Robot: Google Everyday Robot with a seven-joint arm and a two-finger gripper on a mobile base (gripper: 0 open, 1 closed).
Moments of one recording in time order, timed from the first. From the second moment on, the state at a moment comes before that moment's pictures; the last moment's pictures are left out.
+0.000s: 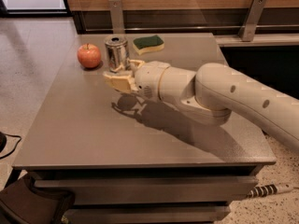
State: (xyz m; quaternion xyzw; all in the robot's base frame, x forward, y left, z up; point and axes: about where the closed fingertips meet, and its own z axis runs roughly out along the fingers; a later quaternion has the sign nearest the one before) arm 0.569 0.079 0.907 -0.37 0.65 0.32 0.58
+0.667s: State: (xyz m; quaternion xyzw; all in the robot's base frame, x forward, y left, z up) arm 0.630 -0.014 0.949 -0.36 0.64 0.27 0.62
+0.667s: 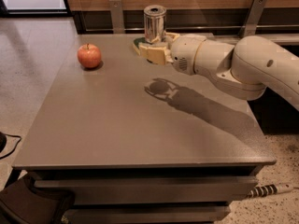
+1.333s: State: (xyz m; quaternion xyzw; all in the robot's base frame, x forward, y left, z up) arm 0.671 -0.017 0.945 -0.34 0.64 0.28 0.63
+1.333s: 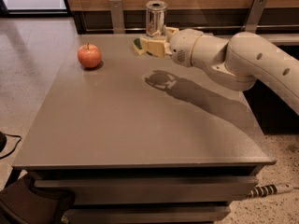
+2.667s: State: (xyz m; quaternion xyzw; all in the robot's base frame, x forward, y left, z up) arm 0.779 -0.030 0.892 -0.35 0.68 0.25 0.59
